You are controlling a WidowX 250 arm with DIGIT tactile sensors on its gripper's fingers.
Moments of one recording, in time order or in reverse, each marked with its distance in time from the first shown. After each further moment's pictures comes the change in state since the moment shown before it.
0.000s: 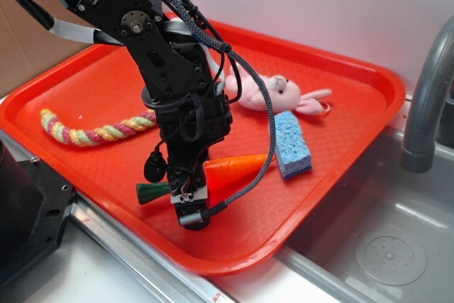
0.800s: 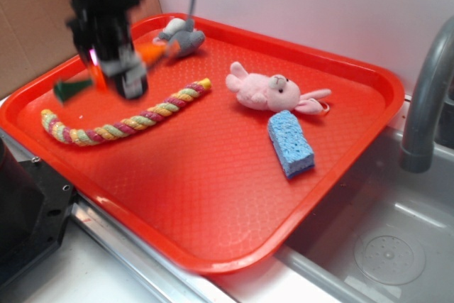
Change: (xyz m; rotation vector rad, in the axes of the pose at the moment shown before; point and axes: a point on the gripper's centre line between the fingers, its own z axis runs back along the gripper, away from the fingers) arm -0.049 0.072 0.122 -0.047 0.067 0.679
